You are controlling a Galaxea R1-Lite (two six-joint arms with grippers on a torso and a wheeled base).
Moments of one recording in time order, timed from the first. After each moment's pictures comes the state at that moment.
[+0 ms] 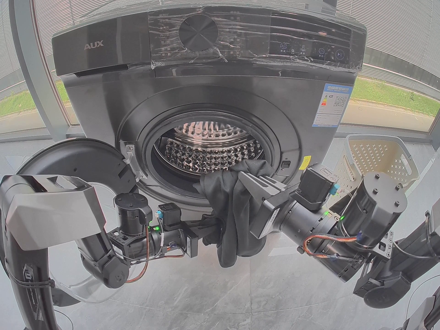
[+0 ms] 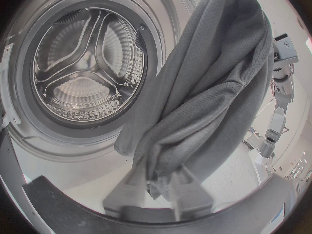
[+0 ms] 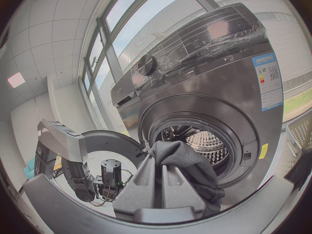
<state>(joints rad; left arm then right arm) -0.46 2.22 -0.61 -1.37 -0.48 -0.03 0.90 1.83 -0.61 -1.38 -0.22 0.17</state>
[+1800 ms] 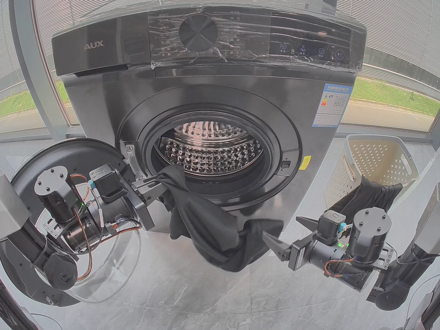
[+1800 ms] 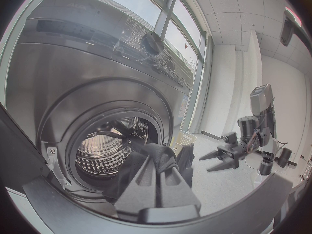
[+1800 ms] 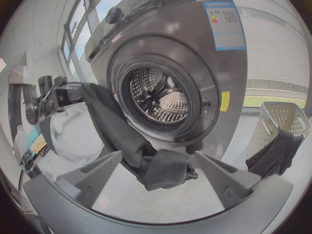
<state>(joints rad) -0.37 1.83 -0.40 -1.55 -0.47 -0.05 0.73 1.90 -0.30 -1.40 -0.17 0.16</state>
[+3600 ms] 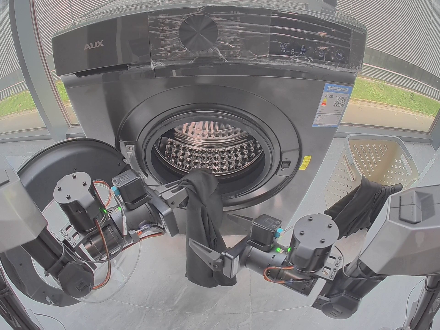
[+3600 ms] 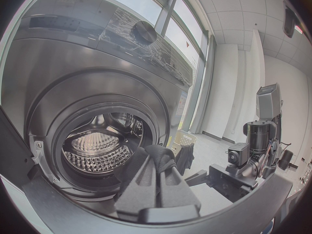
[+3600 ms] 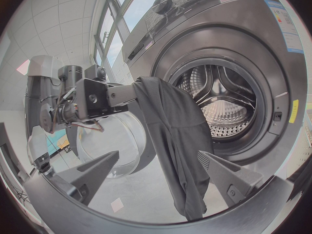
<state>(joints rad) -0.50 1.88 -0.44 -1.55 -0.32 -0.05 0.90 2.12 -0.61 -1.47 -0.03 0.13</state>
